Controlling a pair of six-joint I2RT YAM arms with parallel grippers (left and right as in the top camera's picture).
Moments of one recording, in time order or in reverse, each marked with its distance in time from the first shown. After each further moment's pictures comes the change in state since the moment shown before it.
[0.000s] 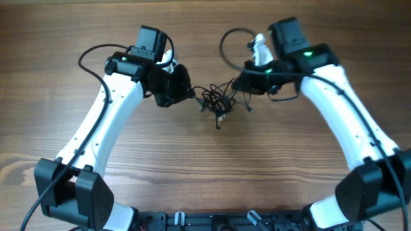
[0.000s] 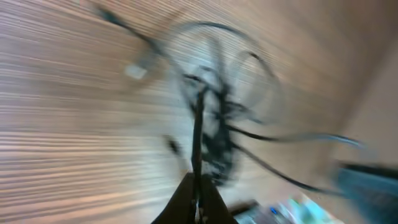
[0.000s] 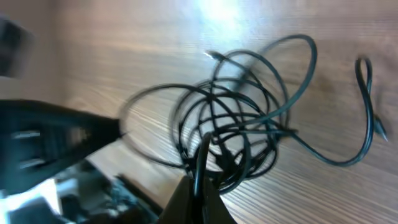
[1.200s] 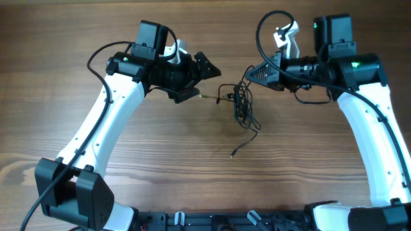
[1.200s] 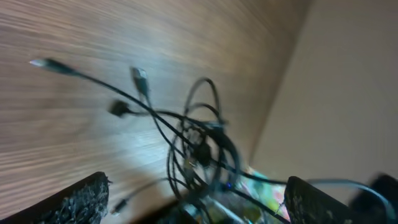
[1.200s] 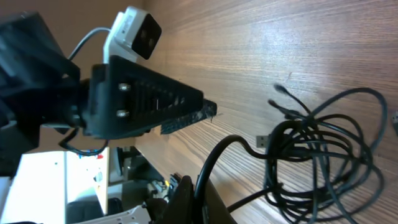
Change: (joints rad) left arm -0.005 0.000 -0.001 0.194 0.294 -0.091; right arm -0.101 -0.175 0.000 -0.025 -0.194 0.018
